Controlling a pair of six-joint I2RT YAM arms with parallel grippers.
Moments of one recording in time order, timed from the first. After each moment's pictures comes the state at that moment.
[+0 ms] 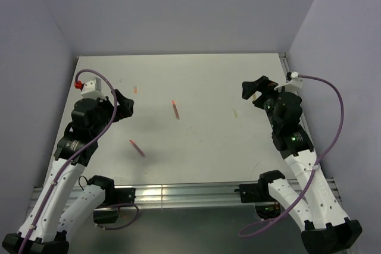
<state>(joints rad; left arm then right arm) -0.27 0.71 0.82 -0.44 -0.10 -0.47 0.21 0.73 0.79 -0.19 0.14 0.56</state>
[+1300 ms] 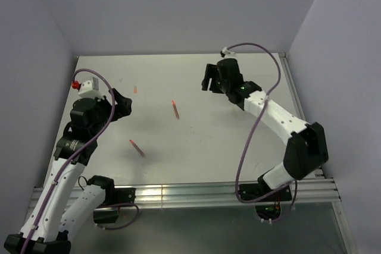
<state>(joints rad) -0.25 0.71 0.82 -0.44 -0.11 -0.49 0.47 1.44 1.18 -0.29 0.17 0.49</state>
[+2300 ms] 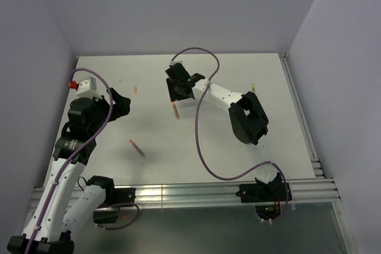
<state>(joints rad) -0.19 0.71 0.82 -0.44 -0.05 -0.49 0.71 2.16 1.79 -0.53 0.20 0.38</state>
